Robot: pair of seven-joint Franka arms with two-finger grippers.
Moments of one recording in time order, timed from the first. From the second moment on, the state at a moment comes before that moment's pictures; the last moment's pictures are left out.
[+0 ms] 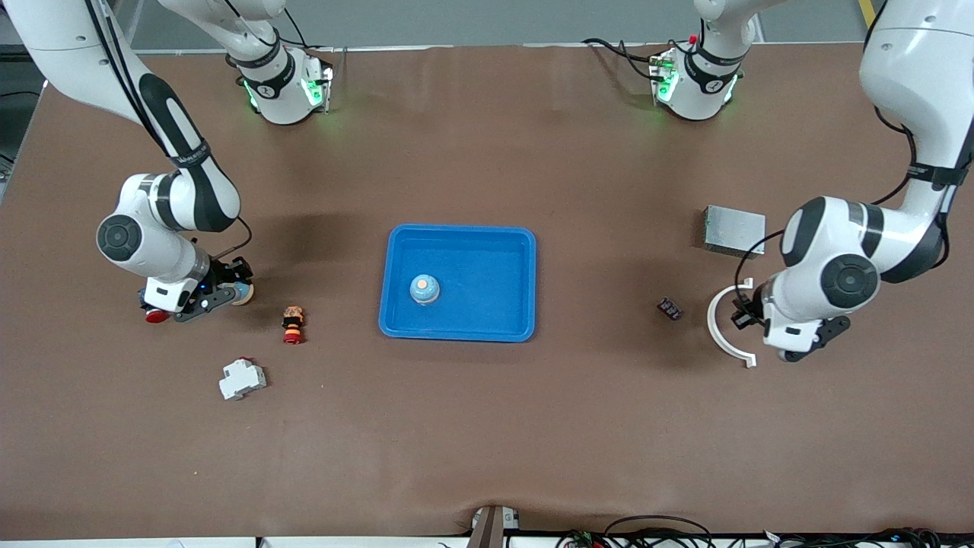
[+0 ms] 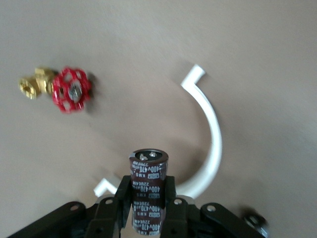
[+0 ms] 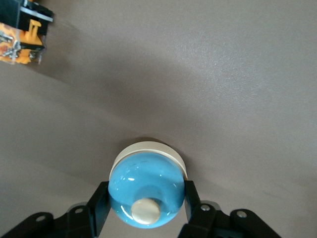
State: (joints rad) left arm 0.41 0.53 -0.49 -1.85 0.42 2.14 -0.83; right arm -0.11 0.38 0.03 -2.23 -0.08 2.52 -0.48
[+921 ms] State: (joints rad) left arm 0.49 0.58 -0.48 -1.82 0.53 2.25 -0.60; right arm 0.02 0.25 0.11 -2.20 0.08 2.31 -0.08
